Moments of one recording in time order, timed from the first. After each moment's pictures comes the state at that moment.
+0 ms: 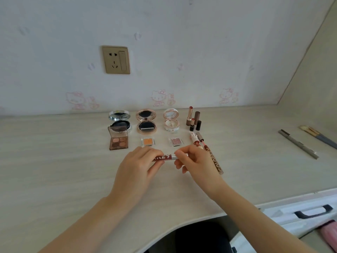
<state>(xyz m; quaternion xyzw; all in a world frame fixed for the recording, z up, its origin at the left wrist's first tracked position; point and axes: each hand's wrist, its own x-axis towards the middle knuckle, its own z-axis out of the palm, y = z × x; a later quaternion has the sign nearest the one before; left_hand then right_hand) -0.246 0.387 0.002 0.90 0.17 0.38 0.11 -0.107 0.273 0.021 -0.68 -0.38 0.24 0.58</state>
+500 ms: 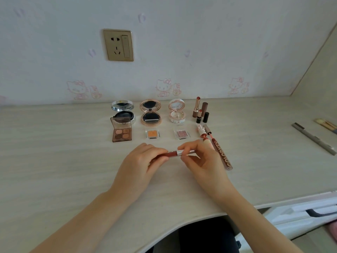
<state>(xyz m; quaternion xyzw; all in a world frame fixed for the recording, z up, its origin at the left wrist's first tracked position) -0.250 0.395 -0.008 0.90 0.16 0.36 0.21 -0.105 0.269 -0.002 -0.63 -0.46 0.18 0.60</state>
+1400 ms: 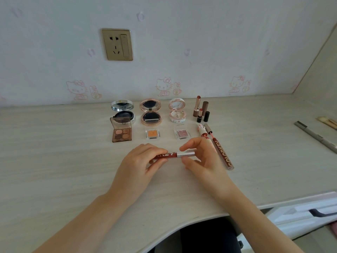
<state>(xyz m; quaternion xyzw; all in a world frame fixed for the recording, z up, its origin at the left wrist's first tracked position) -0.252 0.396 -0.009 0.90 0.14 0.37 0.21 -0.102 0.269 -0.004 -0.61 -0.45 0.23 0.61</state>
